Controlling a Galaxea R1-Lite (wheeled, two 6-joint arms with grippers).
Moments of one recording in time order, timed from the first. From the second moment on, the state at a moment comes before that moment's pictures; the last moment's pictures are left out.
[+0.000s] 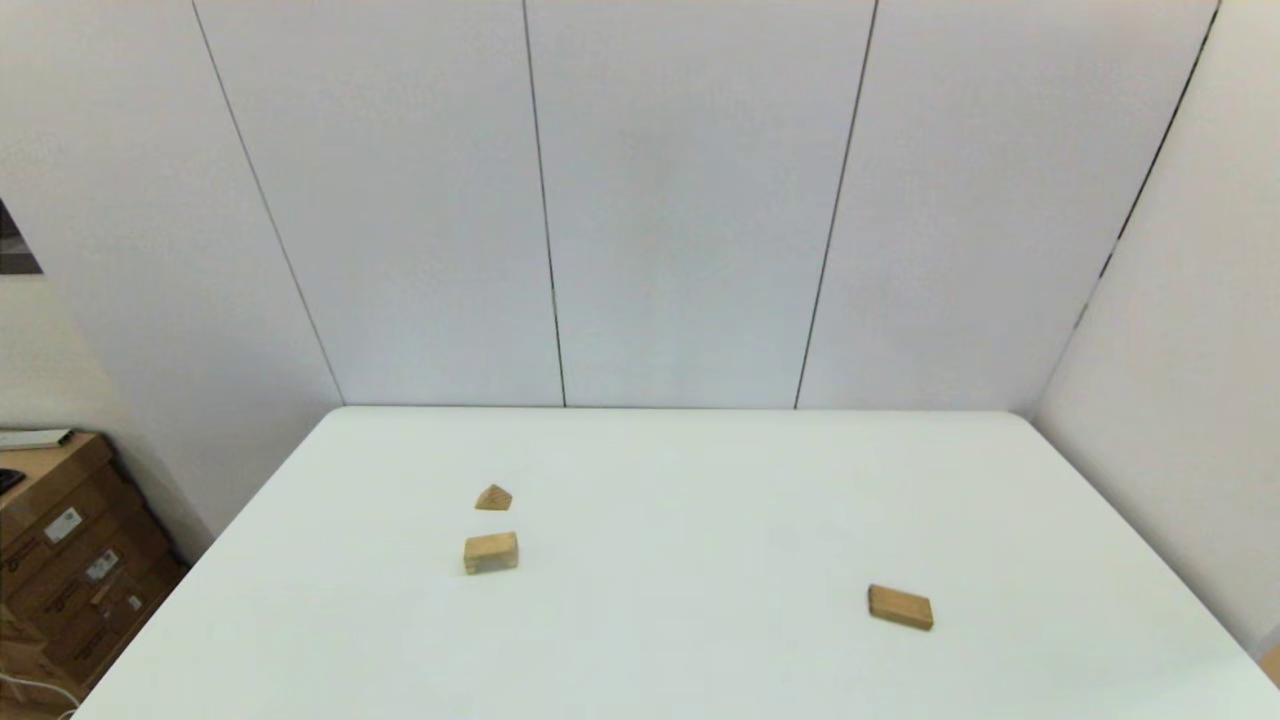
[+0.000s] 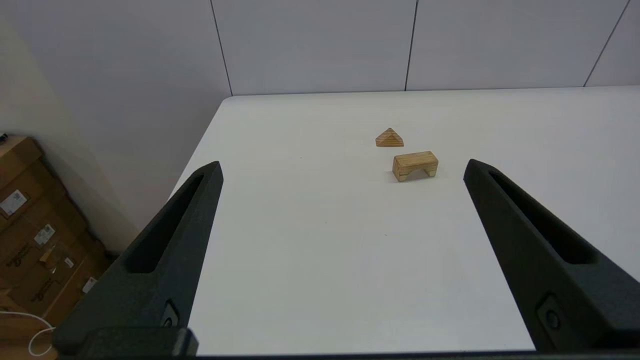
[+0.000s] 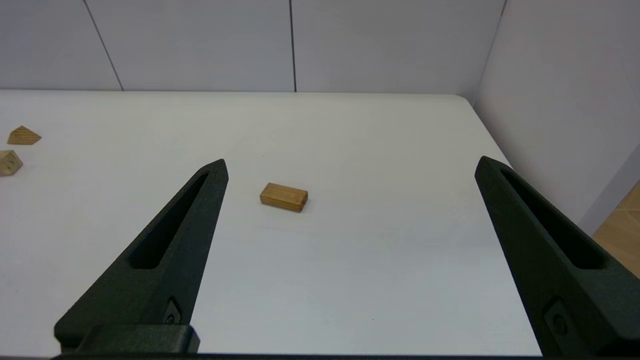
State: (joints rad) left arm -0.01 0.00 0.00 0.00 0.00 0.00; right arm 0.00 0.00 0.00 0.00 0.00 0.00
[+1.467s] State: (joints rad) left arm -0.01 0.00 0.00 0.00 0.00 0.00; right arm 0.00 0.00 0.00 0.00 0.00 0.00
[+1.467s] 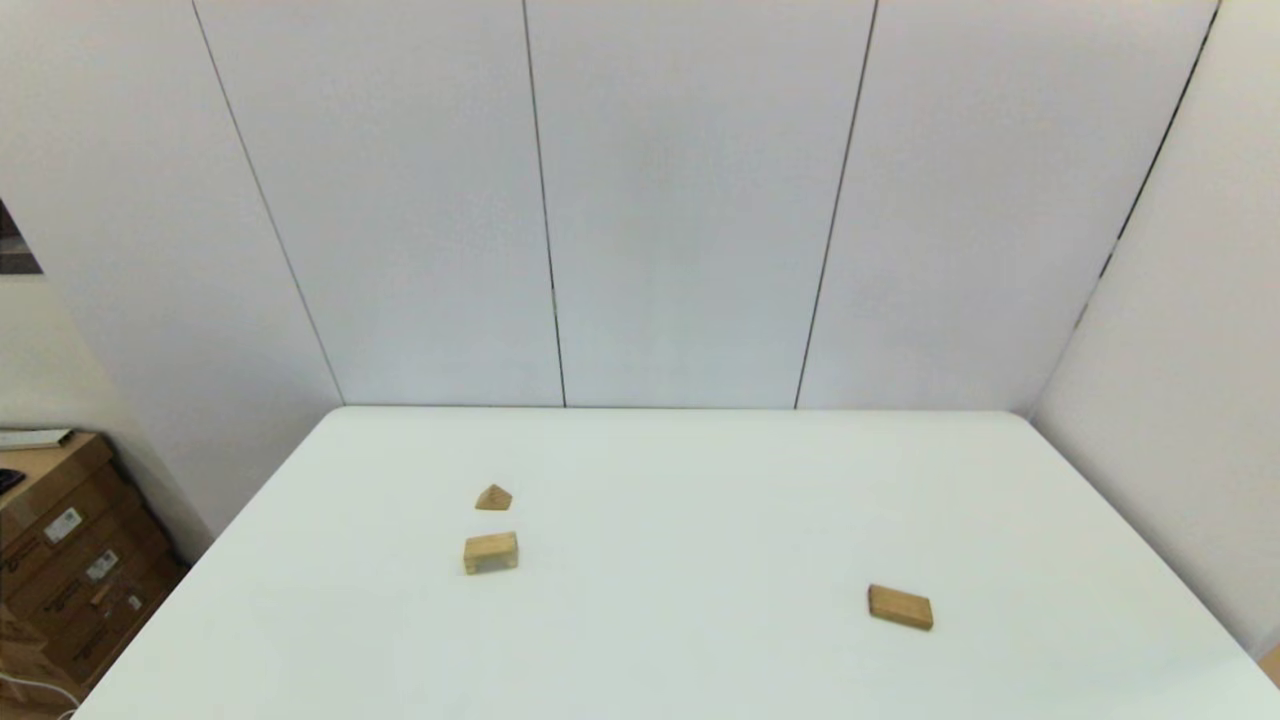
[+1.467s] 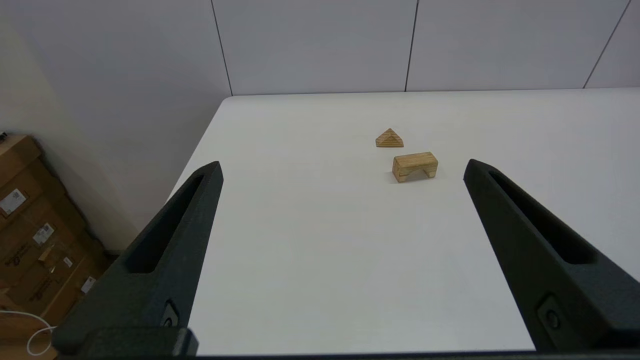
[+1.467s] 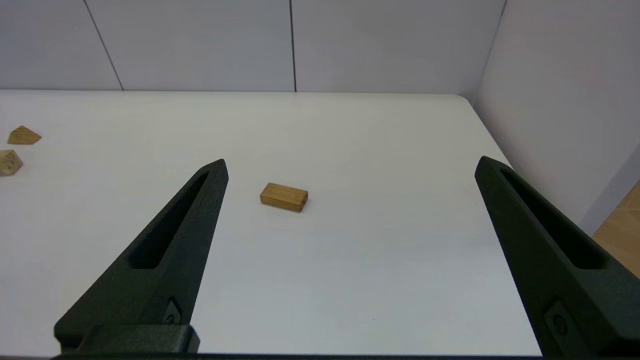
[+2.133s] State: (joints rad) left arm -0.01 0.00 -0.08 0.09 -0.05 0.05; right arm 0.00 0.00 0.00 0.00 0.00 0.00
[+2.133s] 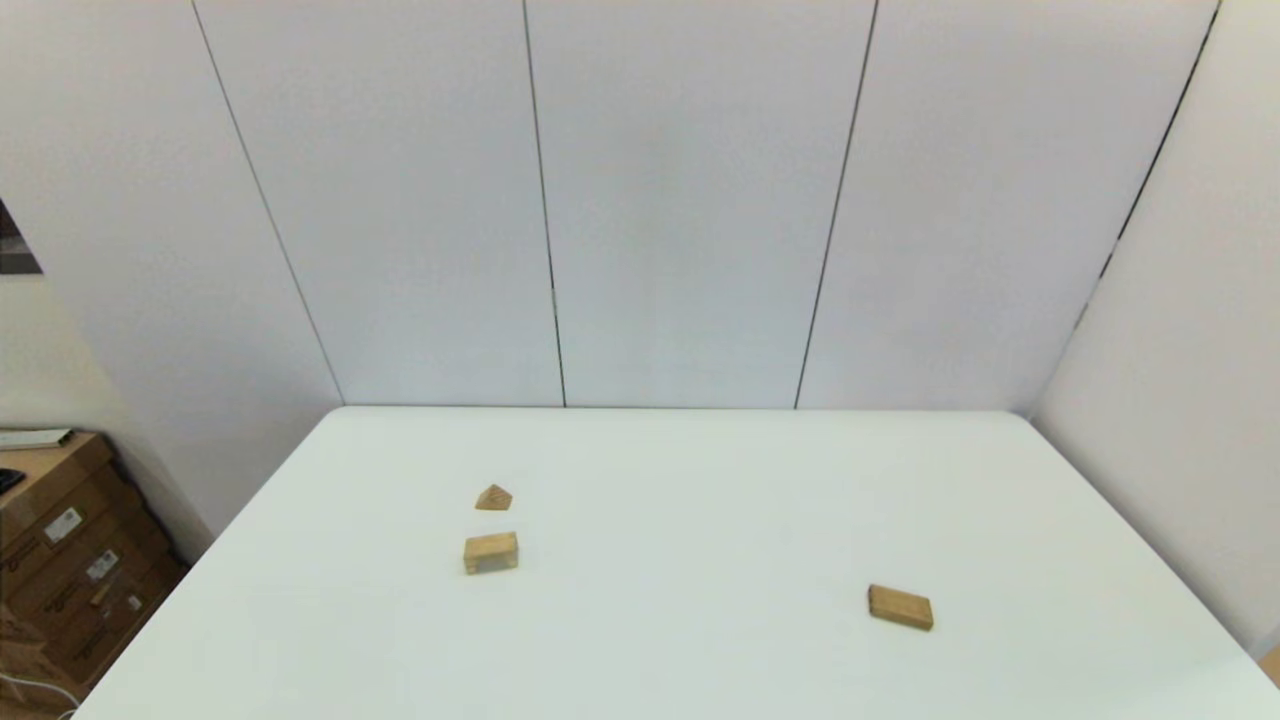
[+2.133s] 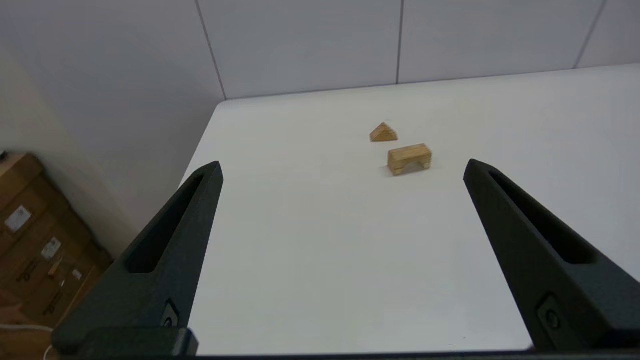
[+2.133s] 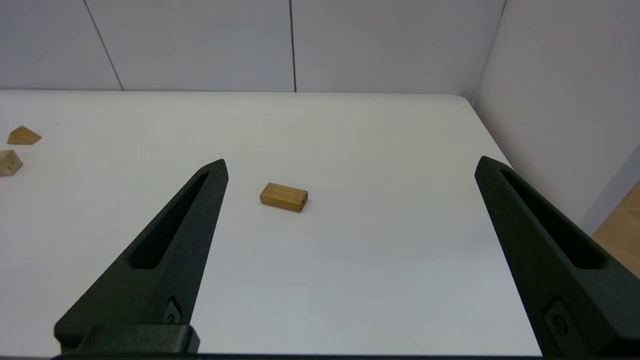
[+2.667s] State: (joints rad) left arm -0.01 0.35 -0.50 0.41 -0.08 0.09; right arm 0.00 0.00 0.00 0.00 0.00 0.00
